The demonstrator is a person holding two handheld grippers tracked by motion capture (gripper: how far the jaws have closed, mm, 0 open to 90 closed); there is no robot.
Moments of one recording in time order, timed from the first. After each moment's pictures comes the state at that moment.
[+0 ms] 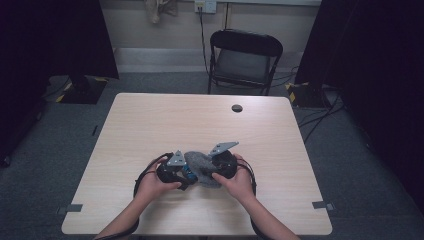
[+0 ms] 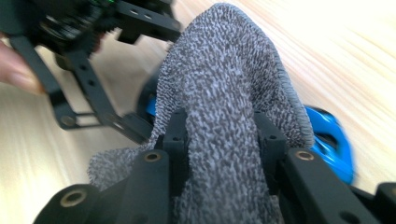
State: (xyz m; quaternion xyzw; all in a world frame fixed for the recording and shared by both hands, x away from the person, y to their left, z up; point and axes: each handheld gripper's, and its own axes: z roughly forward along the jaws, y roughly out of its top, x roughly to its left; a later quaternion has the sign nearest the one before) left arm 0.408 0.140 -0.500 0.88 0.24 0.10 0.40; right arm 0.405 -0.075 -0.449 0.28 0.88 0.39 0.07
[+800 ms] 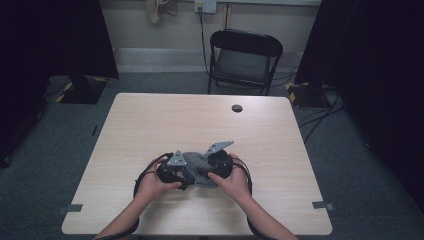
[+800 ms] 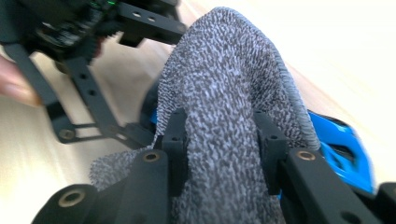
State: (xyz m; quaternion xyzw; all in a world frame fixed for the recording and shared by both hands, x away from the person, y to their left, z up) left arm 0.408 0.140 -0.500 0.88 0.24 0.10 0.40; right arm 0.409 -0.068 -0.451 0.29 0.88 0.38 0.07
